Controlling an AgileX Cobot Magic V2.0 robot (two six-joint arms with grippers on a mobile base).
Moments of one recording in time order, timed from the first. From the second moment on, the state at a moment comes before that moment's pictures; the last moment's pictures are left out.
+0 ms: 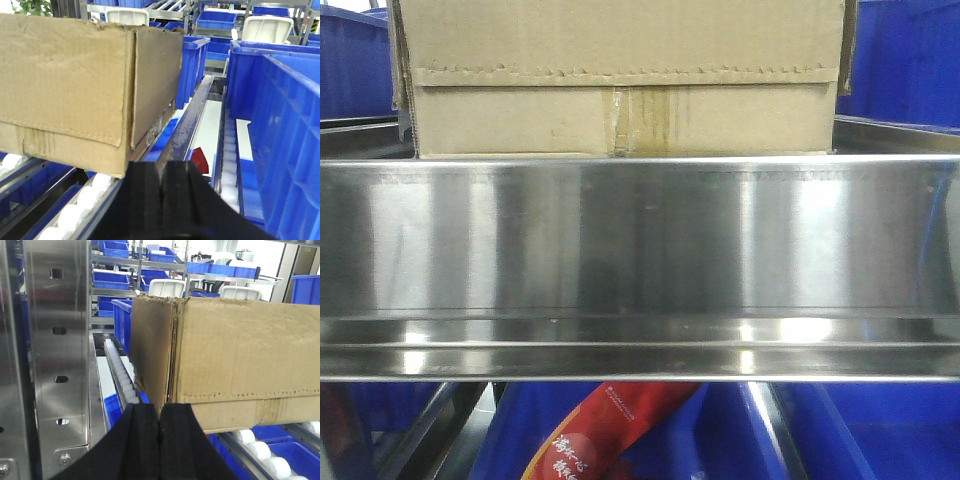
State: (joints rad) left arm -0.29 0.23 -0.41 0.15 0.27 -0.21; right arm 0.27 0.33 -0.43 0.16 0.29 -0.15
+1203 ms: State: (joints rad) left arm -0.03 0.01 -0.03 -0.03 0.09 0.01; right arm 0.27 0.33 -0.43 0.16 0.28 -0.15
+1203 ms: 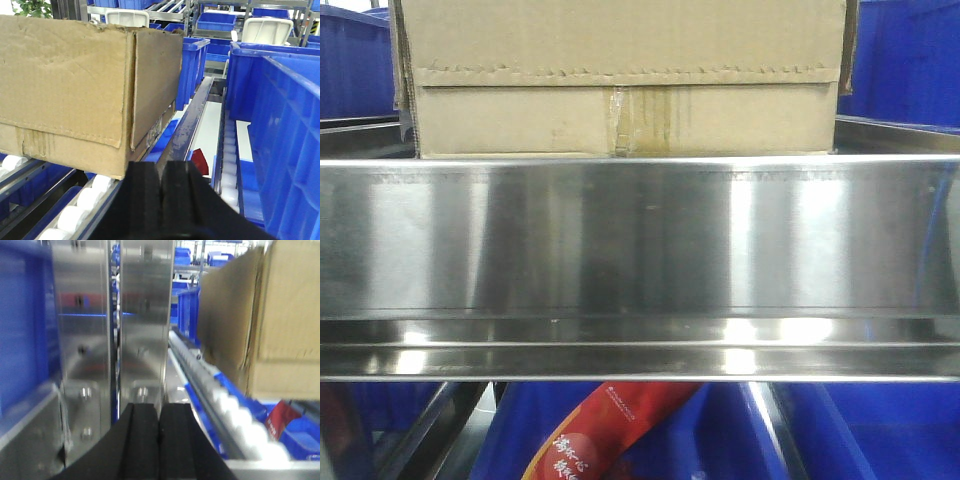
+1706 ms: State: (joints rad) left arm -0.03 0.01 0.00 -0.03 -0.01 0.02; right arm 0.27 0.33 -0.43 0.16 0.28 -0.15
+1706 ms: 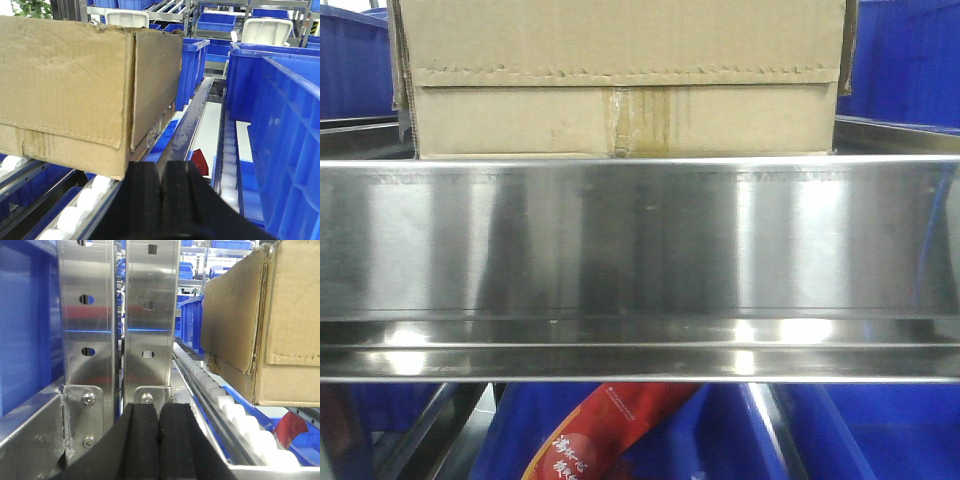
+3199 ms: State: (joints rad) left arm -0.03 0.01 0.00 -0.03 -0.01 0.02; right arm 0.03 0.00 0.00 0.15 0.07 -0.15
